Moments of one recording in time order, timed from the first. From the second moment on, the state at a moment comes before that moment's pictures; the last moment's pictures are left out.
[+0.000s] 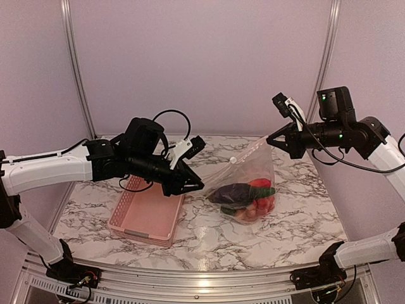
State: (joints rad) left arm -0.95 1.49 1.23 -0.32 0.39 0.02; right arm 0.53 1.13 1.38 -0.80 -0.36 -0.16
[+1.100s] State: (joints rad) left arm -0.95 1.70 1.40 -0.10 0.38 0.10; right arm 0.53 1.14 1.30 -0.76 -0.65 -0.16
